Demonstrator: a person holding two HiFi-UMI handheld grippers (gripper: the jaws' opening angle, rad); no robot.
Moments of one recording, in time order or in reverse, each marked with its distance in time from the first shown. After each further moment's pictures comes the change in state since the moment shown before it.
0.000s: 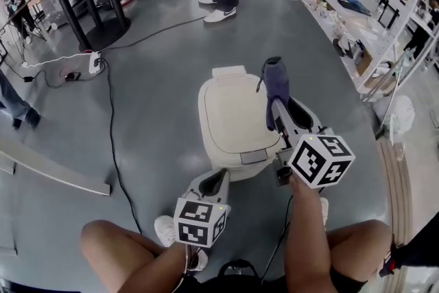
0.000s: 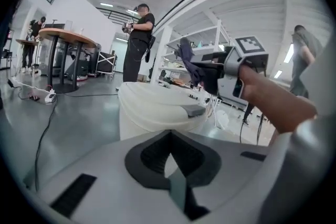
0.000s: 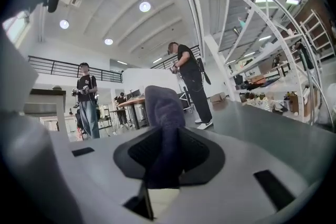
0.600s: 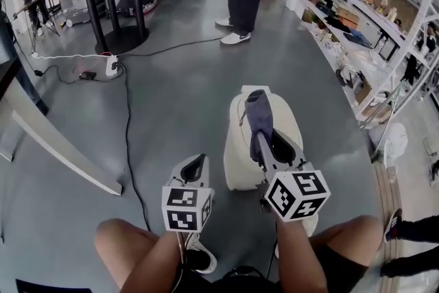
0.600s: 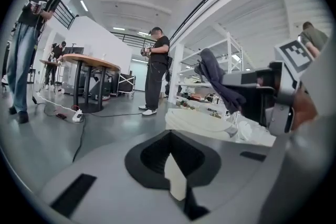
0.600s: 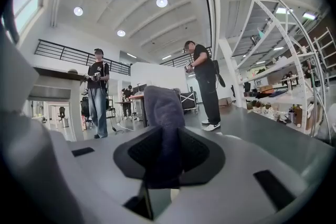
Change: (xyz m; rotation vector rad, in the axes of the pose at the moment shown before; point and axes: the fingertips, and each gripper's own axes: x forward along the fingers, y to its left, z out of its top) left arm -0.098 0.111 0.055 0.031 -0.183 0.197; right arm -0.022 0.155 -0.026 -0.136 0.021 0.017
